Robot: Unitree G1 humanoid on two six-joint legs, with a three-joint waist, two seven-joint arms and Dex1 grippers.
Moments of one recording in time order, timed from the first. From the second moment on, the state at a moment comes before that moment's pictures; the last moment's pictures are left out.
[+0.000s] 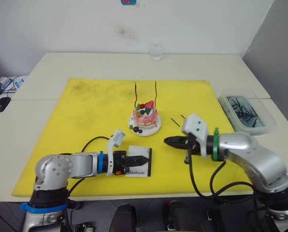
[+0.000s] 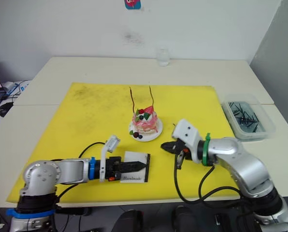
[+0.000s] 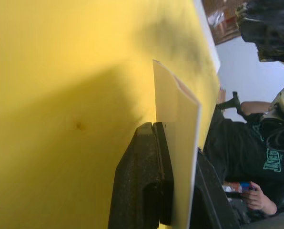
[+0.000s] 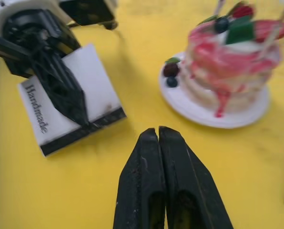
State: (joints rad) left arm -0.28 0.53 0.24 -0.26 -1.25 1.48 -0.43; right arm -0.36 -0.60 0.12 -0.62 0.41 0.90 0.75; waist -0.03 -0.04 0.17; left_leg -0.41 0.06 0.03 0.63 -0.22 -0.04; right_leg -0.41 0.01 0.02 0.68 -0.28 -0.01
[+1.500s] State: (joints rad) left arm -0.20 0.63 0.26 -0.35 -1.33 1.31 -0.38; right arm -0.41 -0.23 0.16 0.00 0.06 0.49 0.34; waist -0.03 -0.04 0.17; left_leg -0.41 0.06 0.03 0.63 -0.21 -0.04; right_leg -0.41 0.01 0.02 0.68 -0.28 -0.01
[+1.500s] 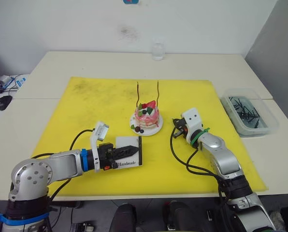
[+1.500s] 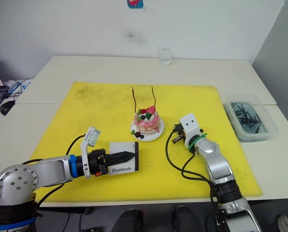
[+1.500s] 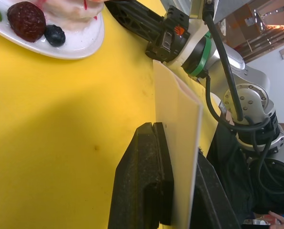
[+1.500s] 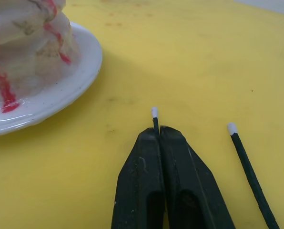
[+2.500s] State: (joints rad) left arm -0.19 0.70 0.14 -0.42 -1.25 1.25 -0.52; right arm 0.05 -0.31 0.08 -0.65 0.21 0.78 0.33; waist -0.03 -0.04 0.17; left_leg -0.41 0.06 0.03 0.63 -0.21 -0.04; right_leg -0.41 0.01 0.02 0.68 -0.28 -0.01
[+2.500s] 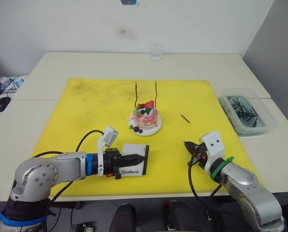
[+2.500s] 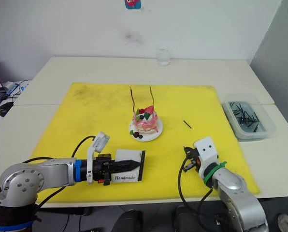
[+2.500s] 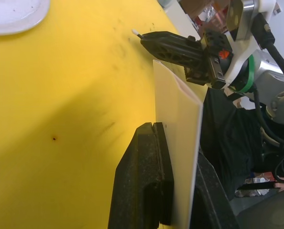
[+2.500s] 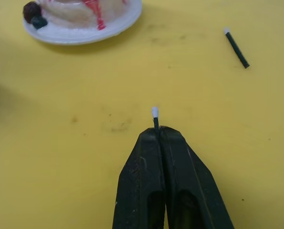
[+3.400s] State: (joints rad) left arm -0.23 0.70 0.12 -0.40 -1.23 1.25 -0.54; right arm 0.10 -0.27 0.11 -0.43 0.10 0.38 0.32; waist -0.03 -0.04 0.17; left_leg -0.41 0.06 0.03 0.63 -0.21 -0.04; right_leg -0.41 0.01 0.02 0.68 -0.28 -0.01
